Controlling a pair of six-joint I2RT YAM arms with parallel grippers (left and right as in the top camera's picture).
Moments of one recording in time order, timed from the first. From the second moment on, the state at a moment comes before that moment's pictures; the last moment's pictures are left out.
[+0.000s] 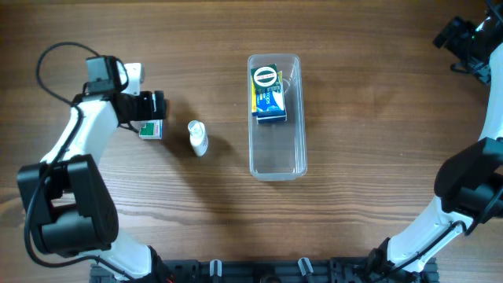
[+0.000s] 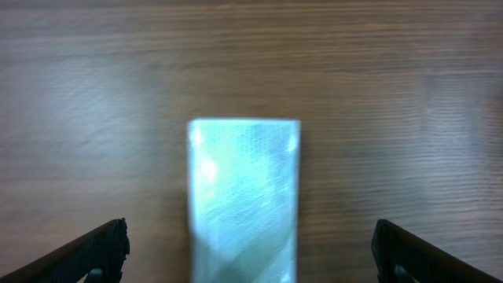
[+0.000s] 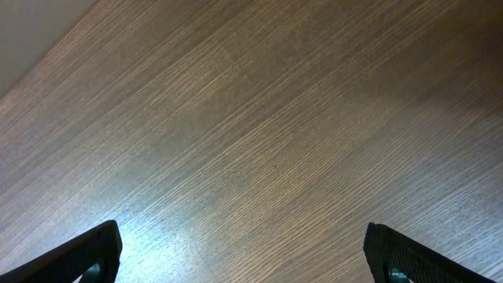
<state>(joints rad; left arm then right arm) 0.14 1.80 1.13 -0.47 0.17 0.11 -0.37 2.02 1.99 -1.05 0.02 0.33</state>
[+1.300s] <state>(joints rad) 0.11 1.89 1.13 -0.48 0.09 0.11 -0.37 2.02 1.99 -1.05 0.02 0.33</state>
